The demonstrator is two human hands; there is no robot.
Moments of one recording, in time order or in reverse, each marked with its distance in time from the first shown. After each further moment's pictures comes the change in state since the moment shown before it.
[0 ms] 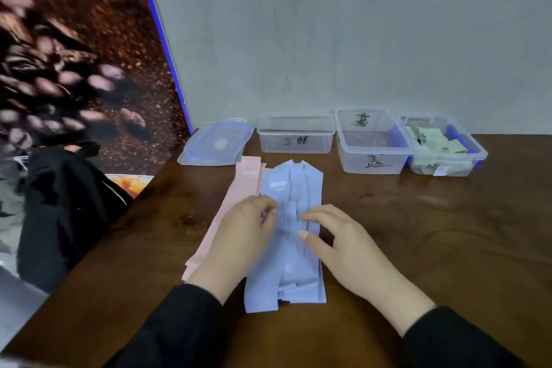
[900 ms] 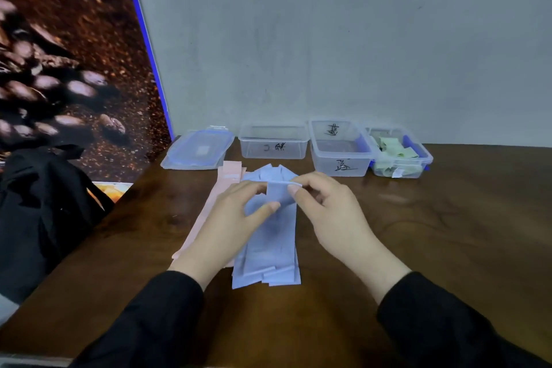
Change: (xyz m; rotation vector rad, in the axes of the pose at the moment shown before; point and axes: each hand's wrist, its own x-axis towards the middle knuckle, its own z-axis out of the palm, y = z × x) left_hand -0.025 0.028 -0.032 -0.294 -0.016 0.235; right_hand -0.011 -0.065 -0.041 0.248 0.259 -0.061
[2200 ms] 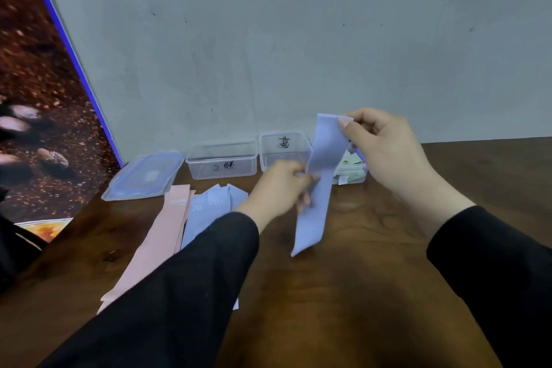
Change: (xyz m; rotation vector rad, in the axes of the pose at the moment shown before) left_hand 0.115 0.109 0.122 -0.197 -0.320 -0.093; right_hand 0.037 -0.001 -0.188 -0.057 0.293 0.005
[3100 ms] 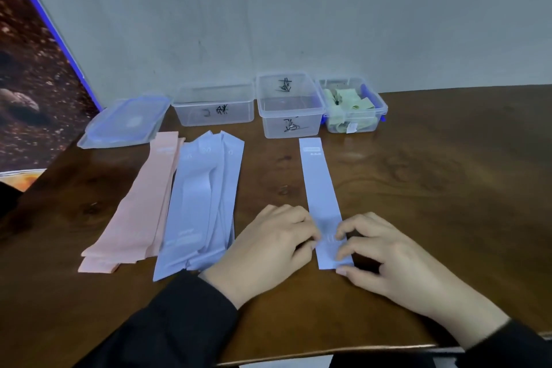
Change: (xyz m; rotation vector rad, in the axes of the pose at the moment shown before) left_hand -0.111 -0.088 0.046 0.604 -0.122 0.453; right_hand -0.164 0.121 0.012 -0.433 -0.663 -0.207
